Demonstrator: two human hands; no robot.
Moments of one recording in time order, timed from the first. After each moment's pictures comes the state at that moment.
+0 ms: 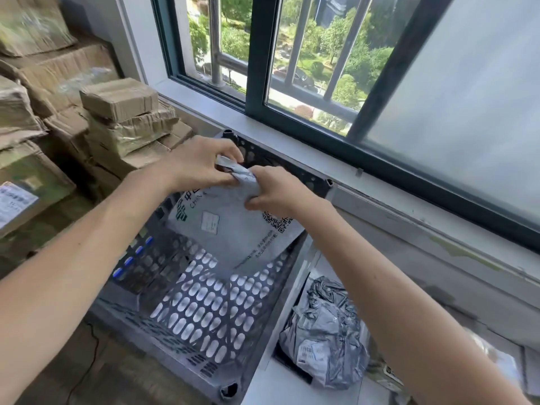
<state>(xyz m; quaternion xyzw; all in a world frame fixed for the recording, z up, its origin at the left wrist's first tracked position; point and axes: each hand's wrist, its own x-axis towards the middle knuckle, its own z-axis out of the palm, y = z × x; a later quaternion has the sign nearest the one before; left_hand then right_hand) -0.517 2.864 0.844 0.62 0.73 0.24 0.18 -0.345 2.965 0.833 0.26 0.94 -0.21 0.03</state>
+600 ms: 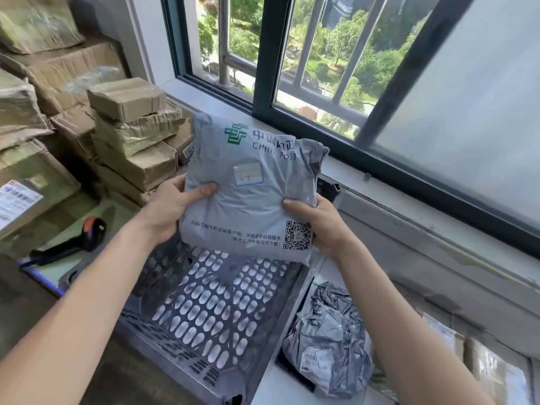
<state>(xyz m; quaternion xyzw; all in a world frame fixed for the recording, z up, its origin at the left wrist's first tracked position) -0.517 2.814 0.765 0.22 0.56 0.67 0.44 -0.280 2.979 0.771 0.31 0.53 -0.76 -0.19</state>
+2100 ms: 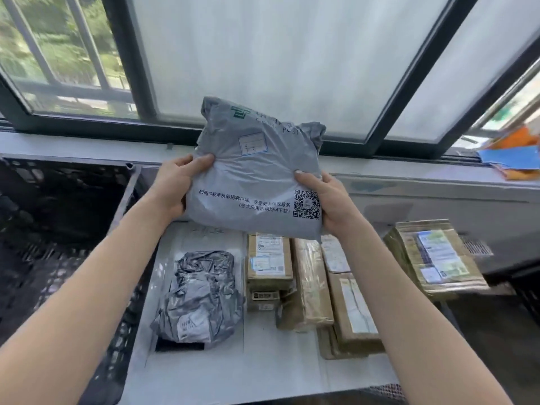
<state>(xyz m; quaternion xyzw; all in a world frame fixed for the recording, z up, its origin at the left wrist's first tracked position) -0.157 2.973 0.834 0.31 0.49 0.55 0.59 0.122 2.981 0.837 0.48 0.38 -0.65 -0.46</state>
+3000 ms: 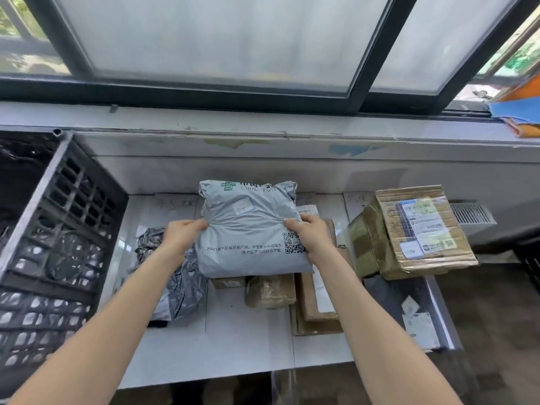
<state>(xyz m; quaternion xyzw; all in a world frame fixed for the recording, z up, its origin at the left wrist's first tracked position) -0.051 2.940 0.660 0.25 0.74 0.36 0.50 0.221 2.957 0.675 0.69 0.32 -0.56 -0.33</state>
